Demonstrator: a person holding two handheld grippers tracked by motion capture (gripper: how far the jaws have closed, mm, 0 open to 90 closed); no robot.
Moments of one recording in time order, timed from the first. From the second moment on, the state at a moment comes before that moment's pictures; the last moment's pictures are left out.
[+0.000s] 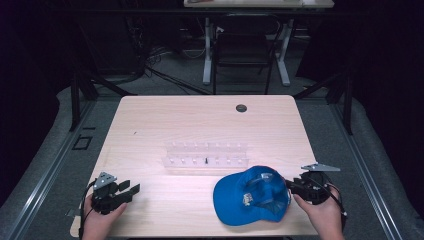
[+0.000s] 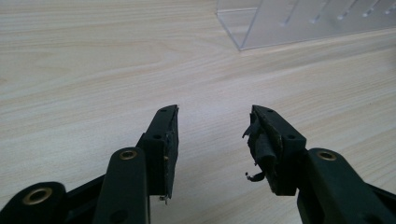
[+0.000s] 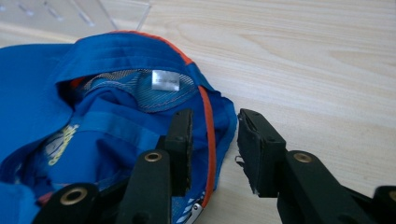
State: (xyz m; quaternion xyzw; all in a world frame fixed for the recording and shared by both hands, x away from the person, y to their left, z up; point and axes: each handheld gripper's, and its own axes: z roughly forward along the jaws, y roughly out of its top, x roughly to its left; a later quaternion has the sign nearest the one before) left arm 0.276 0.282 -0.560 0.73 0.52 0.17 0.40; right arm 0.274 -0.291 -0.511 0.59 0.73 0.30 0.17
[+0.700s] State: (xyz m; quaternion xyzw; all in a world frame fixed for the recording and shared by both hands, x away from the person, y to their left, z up) left arm 0.277 0.277 -0.560 0.74 0.51 0.17 0.39; right arm 0.324 -0.284 -0.507 0.61 0.76 0.20 0.07
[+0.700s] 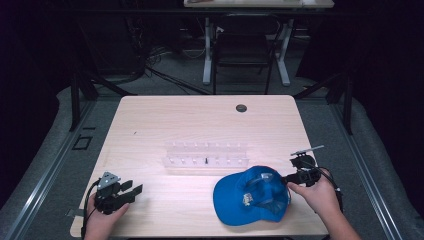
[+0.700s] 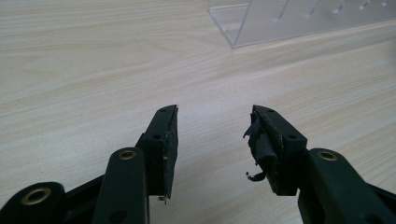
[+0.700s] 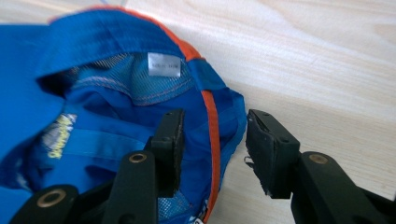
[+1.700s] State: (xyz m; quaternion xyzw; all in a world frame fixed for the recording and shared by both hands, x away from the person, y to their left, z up) left arm 0.279 0.275 -0.561 0.75 0.51 0.18 0.39; right arm 0.346 -0.279 -0.545 0.64 0.75 0.15 0.02
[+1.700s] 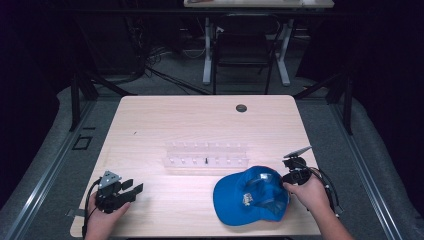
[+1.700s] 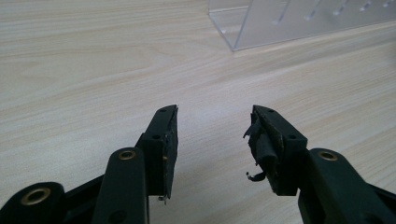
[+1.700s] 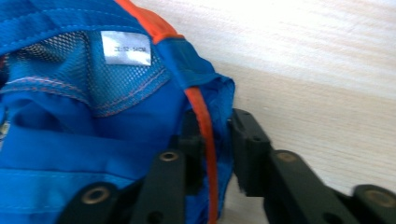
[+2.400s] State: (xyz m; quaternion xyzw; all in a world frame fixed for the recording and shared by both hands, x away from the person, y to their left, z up) left arm 0.279 0.273 -0.561 0.75 0.50 0.18 0.39; right arm 0.342 -0.280 -0.513 0.63 0.76 0.13 0.02
